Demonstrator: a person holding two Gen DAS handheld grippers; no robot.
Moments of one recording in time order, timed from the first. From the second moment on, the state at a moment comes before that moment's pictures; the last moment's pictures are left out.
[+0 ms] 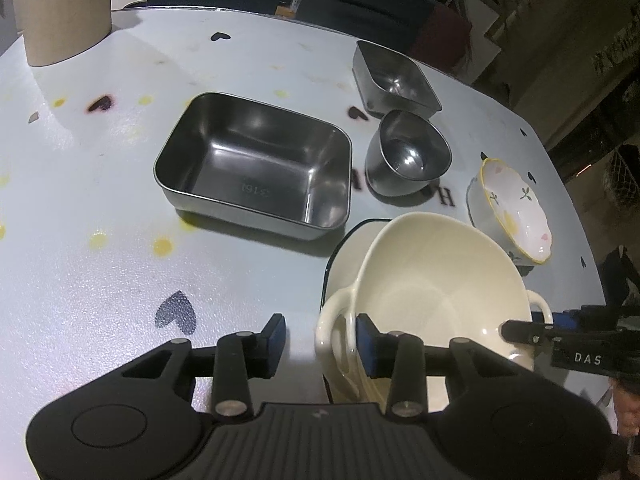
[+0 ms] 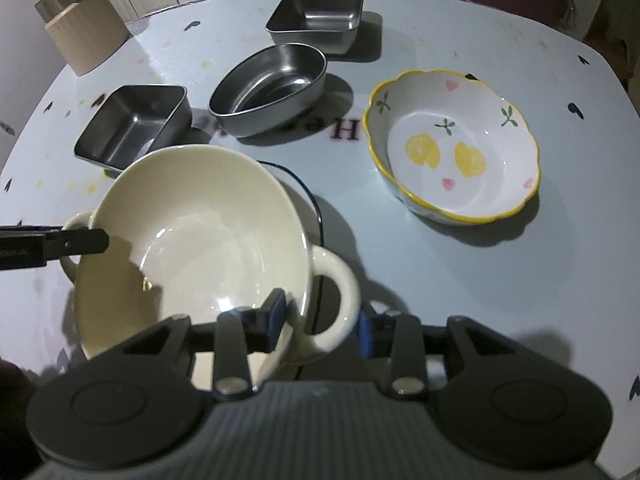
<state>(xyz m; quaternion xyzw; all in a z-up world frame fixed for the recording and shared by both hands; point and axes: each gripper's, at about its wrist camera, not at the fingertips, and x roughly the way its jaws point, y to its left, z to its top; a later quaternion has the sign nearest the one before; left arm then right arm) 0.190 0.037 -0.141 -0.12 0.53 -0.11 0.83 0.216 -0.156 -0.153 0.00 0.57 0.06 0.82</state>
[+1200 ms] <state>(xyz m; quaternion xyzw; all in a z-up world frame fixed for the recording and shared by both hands) 0.192 0.039 -0.141 -0.08 0.56 -0.08 0.82 0.216 -0.173 -0.162 0.04 0.55 0.05 0.83</state>
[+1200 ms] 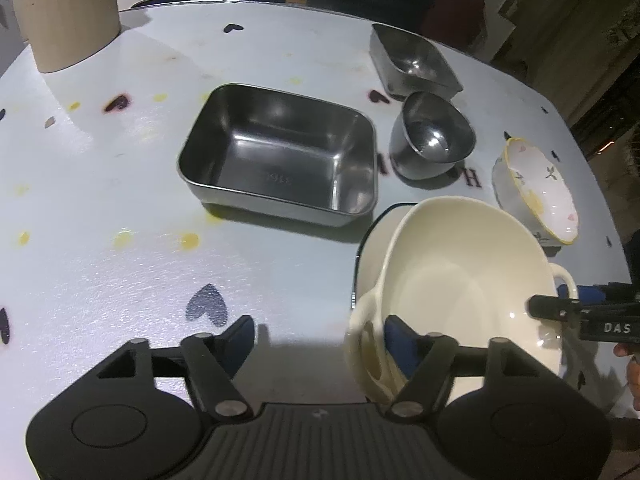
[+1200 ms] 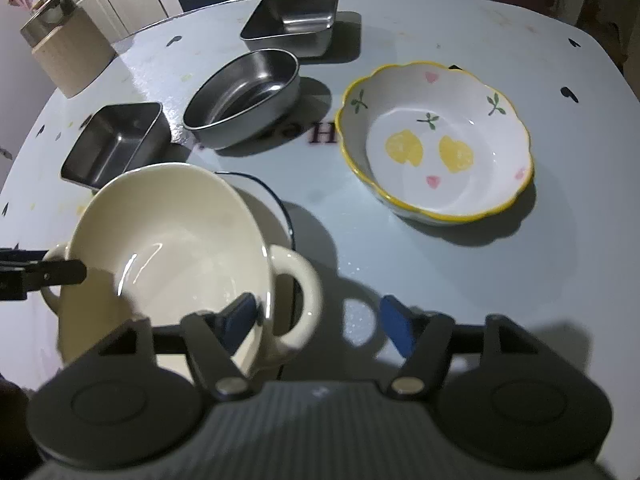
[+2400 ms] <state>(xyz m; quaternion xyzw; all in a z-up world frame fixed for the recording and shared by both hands) 0.172 0.019 -0.077 -0.12 0.49 -0.13 0.86 0.185 -0.186 -0.099 0.05 0.45 0.10 0.89</state>
